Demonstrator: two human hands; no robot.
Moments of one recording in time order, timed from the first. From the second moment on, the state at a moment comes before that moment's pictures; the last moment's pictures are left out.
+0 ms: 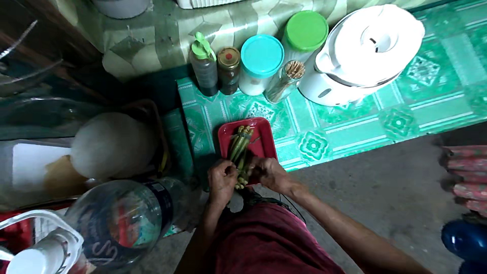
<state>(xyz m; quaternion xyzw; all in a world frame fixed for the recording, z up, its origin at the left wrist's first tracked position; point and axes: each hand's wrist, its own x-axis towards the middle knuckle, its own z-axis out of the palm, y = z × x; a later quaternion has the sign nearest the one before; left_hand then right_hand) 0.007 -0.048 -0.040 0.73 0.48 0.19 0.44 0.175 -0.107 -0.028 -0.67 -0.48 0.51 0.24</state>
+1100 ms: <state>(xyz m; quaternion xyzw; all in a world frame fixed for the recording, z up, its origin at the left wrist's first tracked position) 0.022 -0.050 -0.035 0.77 0.49 0.02 0.41 0.185 -0.101 -0.055 -0.59 -0.42 0.56 0.41</state>
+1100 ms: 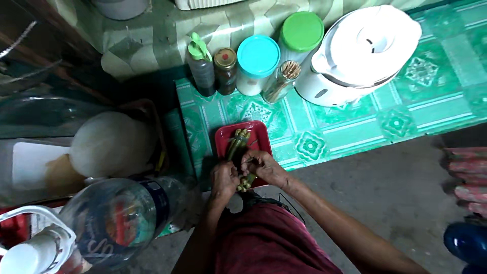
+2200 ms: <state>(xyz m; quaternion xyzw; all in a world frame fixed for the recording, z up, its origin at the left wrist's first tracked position) 0.014 -0.055 -0.039 0.81 0.36 0.09 0.45 0.180 -0.110 -0.064 -0.63 -0.36 0.56 0.40</state>
